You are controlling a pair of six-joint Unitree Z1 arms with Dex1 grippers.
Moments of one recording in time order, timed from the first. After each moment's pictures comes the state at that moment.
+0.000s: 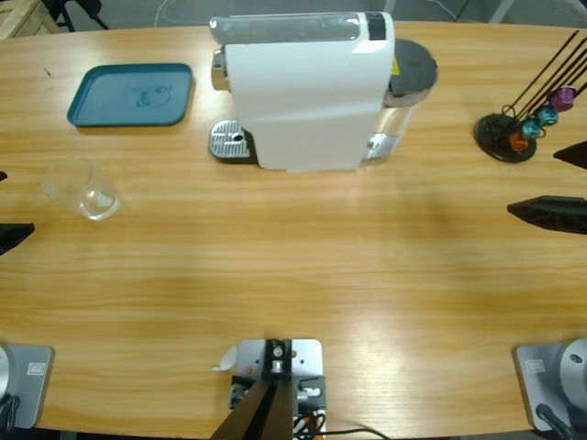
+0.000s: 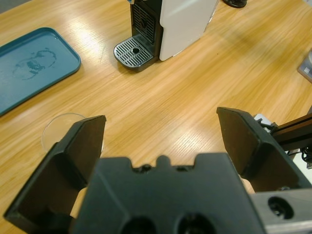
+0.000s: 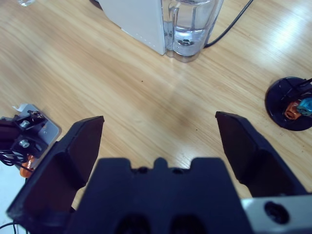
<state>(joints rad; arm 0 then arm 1) -0.68 0.77 -0.62 0.41 -0.20 -0.03 0.52 0.97 -0.81 0.60 0.15 -0.03</state>
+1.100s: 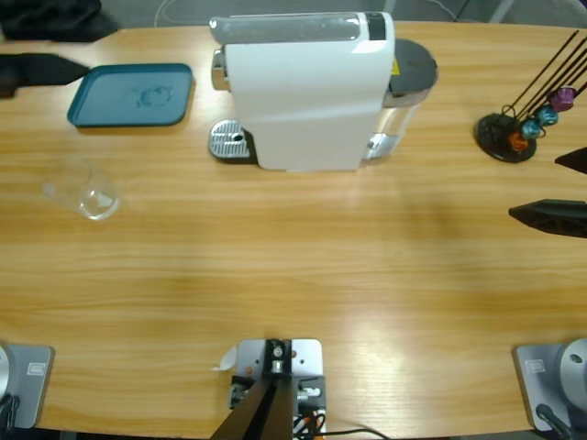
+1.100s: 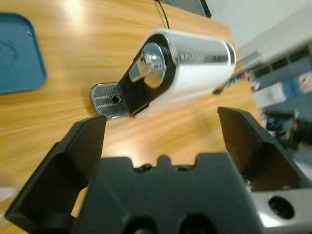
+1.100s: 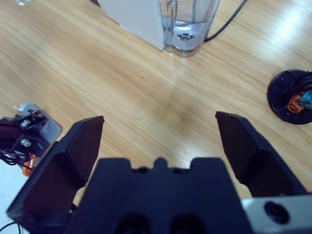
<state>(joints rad) -0.67 1.26 -0.90 0.16 -0.21 -0.65 0.52 0.97 -0.81 0.62 0.15 -0.01</state>
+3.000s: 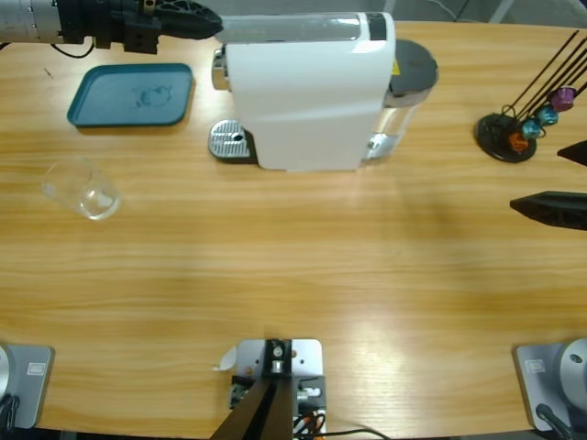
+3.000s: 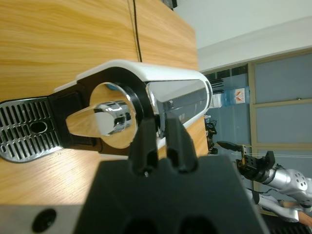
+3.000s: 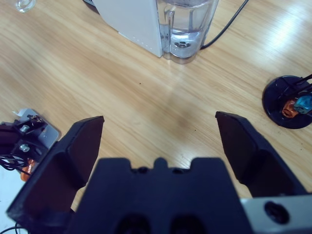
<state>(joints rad) -0.58 1.67 -1.01 -0.18 -0.56 -0.91 0.52 0.96 -0.81 0.59 0.14 -0.01</state>
